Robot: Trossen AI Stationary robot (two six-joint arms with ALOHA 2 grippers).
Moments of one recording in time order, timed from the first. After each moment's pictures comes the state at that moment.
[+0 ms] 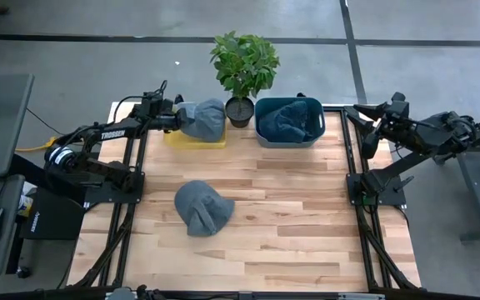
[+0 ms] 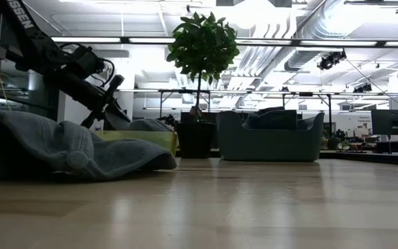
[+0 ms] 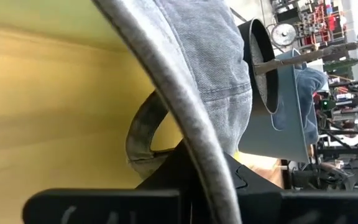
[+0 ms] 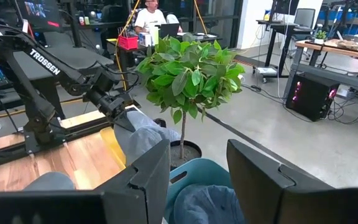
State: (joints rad) left arm 1.04 1.31 0.49 0.24 0.52 -0.81; right arm 0.42 0.69 1.29 -0.94 1.04 0.31
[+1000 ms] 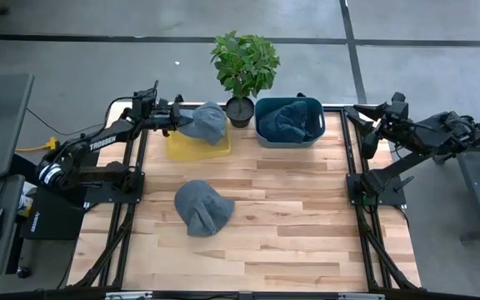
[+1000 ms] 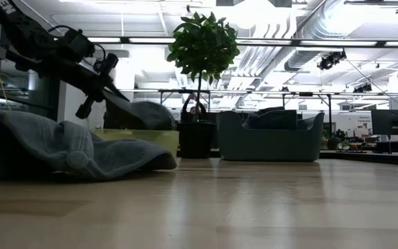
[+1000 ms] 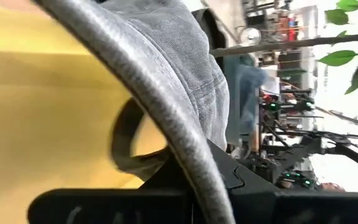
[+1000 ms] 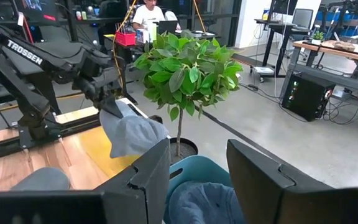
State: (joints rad) left arm 1.05 1.11 0.49 0.15 0.65 -1.03; right arm 0.42 0.69 1.29 -0.96 1.05 0.31
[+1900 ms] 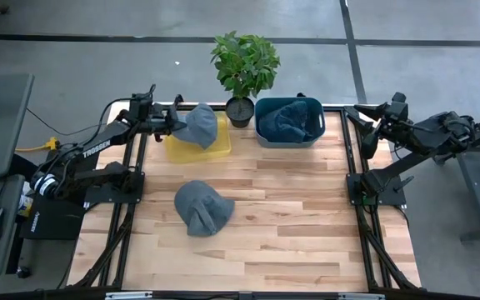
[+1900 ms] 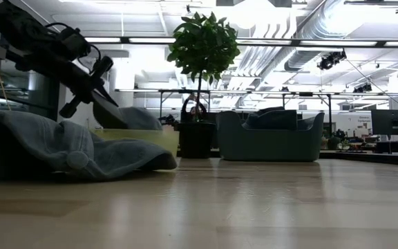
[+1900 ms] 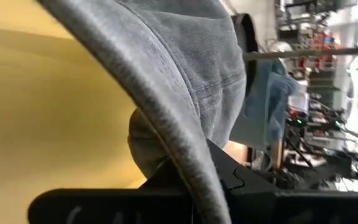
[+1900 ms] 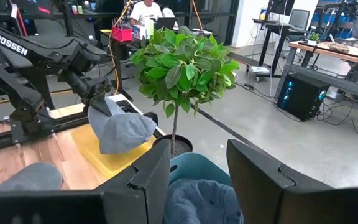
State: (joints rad) left arm 1.05 1.00 0.49 -0.09 0.55 -1.03; right arm 0.42 0.69 1.29 -0.99 1.06 0.31
